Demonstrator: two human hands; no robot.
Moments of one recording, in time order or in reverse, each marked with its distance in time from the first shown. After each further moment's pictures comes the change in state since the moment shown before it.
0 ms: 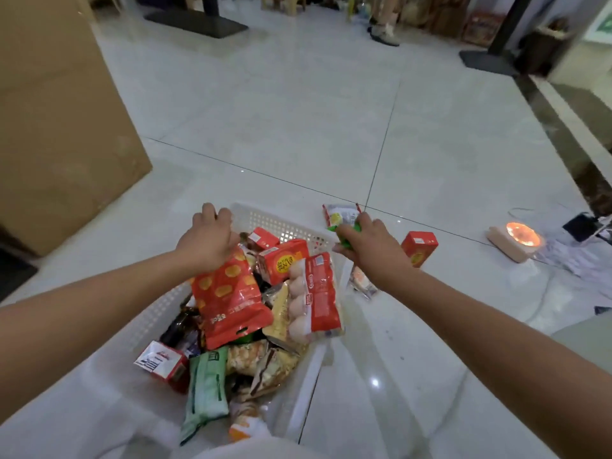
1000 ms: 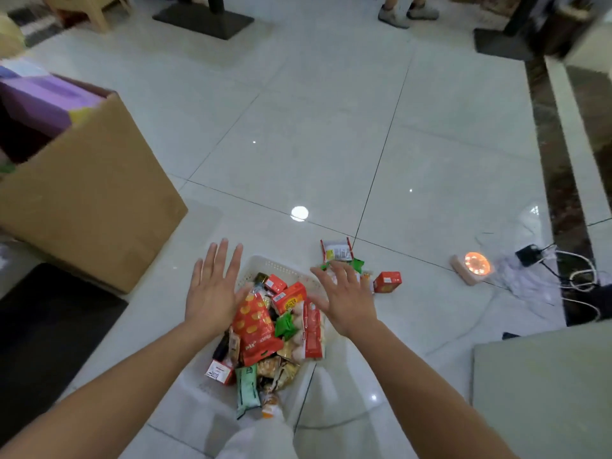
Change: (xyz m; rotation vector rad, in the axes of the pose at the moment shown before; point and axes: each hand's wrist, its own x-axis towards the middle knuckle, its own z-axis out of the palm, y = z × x) left_hand -0.056 0.050 -0.229 0.203 -0.048 -0.013; right_hand 0.010 -0.055 -0.230 0.064 -0.323 0.155
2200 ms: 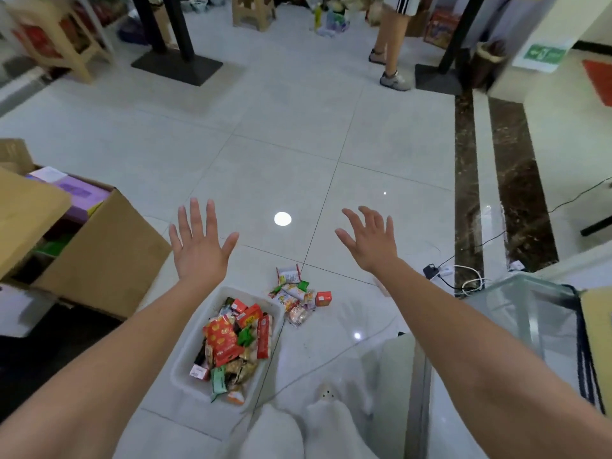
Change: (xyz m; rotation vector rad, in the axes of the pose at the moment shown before) left_hand 0.008 0.173 -0.389 -0.083 0.159 -0.190; right_hand -0.085 0.184 -0.394 0.041 0.179 0.109
